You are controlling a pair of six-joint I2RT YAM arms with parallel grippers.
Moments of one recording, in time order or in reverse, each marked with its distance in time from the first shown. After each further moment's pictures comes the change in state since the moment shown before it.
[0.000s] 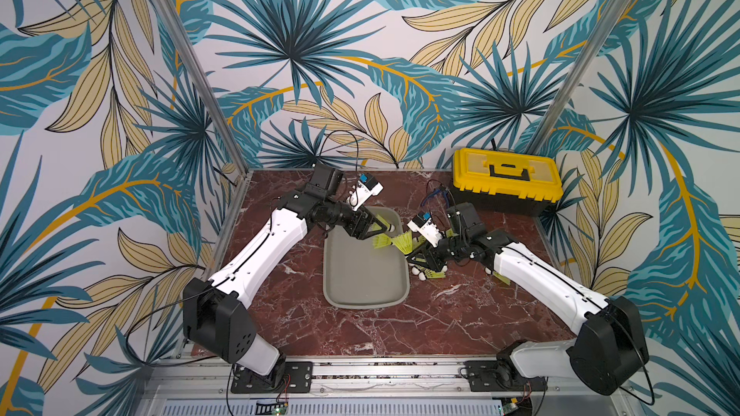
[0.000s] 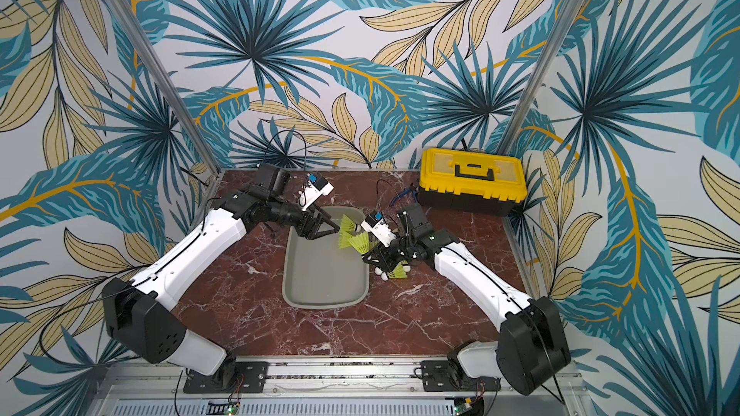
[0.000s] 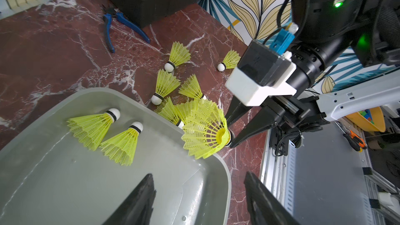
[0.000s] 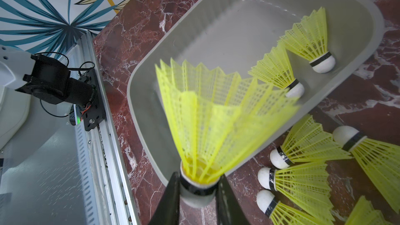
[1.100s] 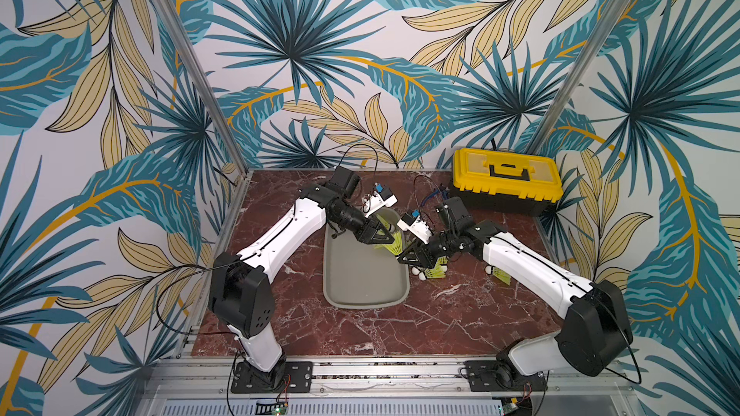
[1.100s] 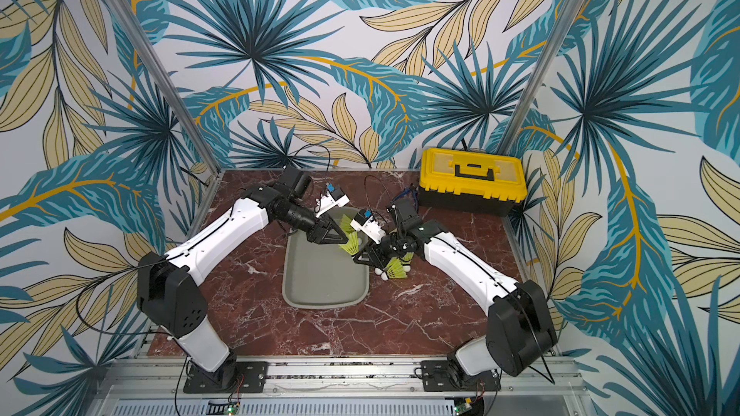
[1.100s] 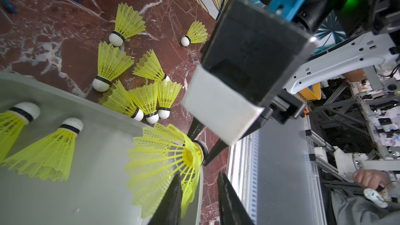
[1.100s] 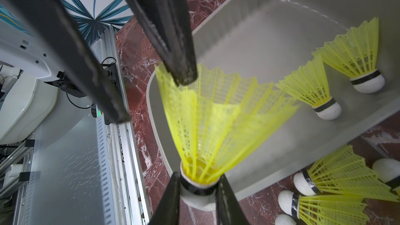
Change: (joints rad) left arm -0.041 0.149 0.074 -0.169 0.160 0.104; right arm 0.032 0.089 0.095 -0.048 -0.073 -0.030
